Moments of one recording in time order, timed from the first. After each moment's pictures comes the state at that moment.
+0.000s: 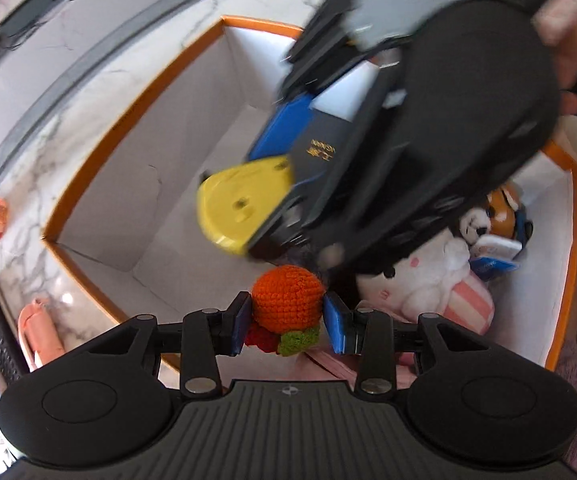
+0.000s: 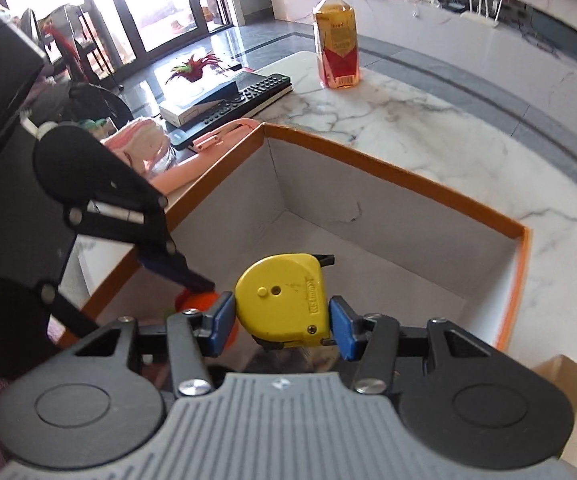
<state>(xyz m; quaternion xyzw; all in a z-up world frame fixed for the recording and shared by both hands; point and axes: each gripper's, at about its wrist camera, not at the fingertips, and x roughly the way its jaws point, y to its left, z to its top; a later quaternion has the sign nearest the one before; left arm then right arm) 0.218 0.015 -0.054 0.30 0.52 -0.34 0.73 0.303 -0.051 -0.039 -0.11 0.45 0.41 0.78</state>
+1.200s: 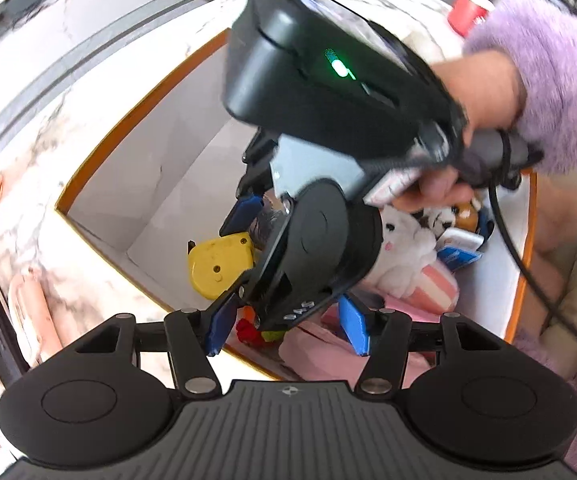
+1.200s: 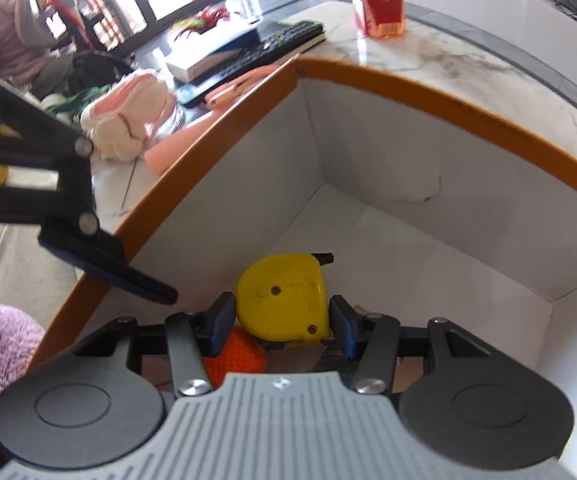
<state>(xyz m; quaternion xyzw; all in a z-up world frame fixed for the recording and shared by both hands) 0.193 0.057 -0.020 0.23 0.54 -0.34 0.74 0.311 0.010 -0.089 -0.14 0.49 0.42 0.75</state>
